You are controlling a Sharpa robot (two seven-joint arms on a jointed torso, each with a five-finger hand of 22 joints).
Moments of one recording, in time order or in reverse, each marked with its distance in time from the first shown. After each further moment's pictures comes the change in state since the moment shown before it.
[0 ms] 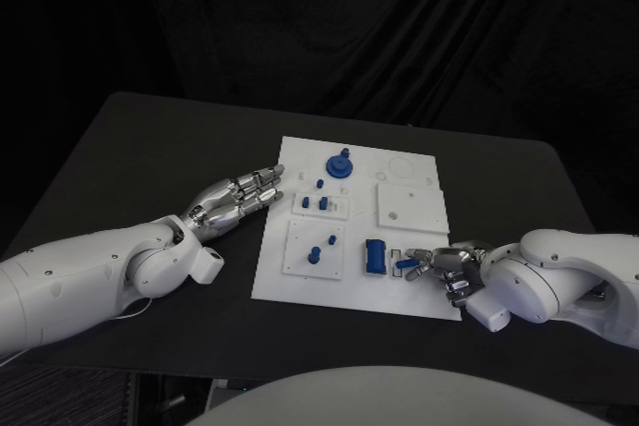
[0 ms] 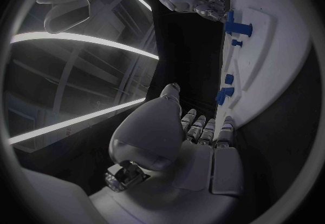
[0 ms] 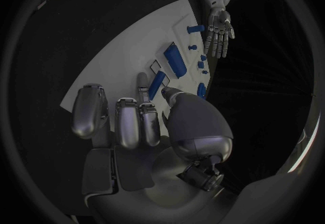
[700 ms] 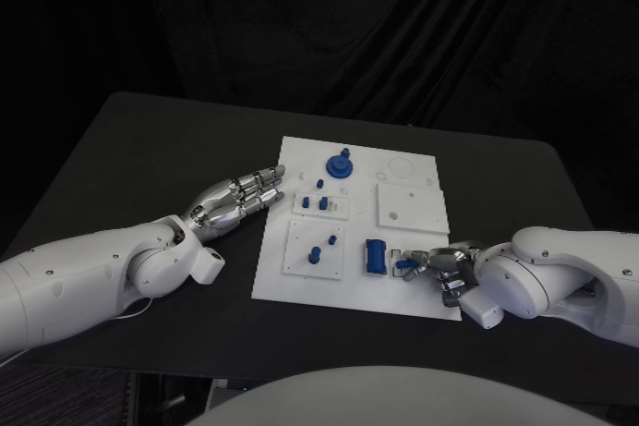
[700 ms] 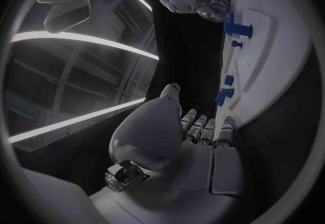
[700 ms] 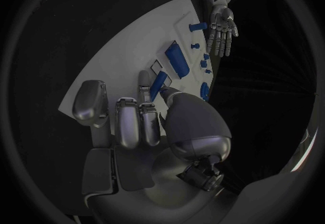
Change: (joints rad) left arm 0.000 0.002 0.000 -0.001 0.000 0.006 -0.002; left_hand 0.000 0.000 0.003 -0.003 0.000 0.000 0.000 0.000 0.000 0.007 0.015 0.000 0.002 -0.001 0.006 0.000 0.000 0.000 0.000 0.000 0.000 0.000; right arm 0.000 0.031 0.001 -0.022 0.015 -0.018 -0.026; right_hand 0.062 0.009 -0.003 -0.045 0.000 -0.009 -0.002 0.028 -0.002 -0.004 0.004 0.000 0.000 0.000 0.000 -0.004 0.000 0.016 -0.043 0.000 -0.102 0.000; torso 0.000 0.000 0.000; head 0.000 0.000
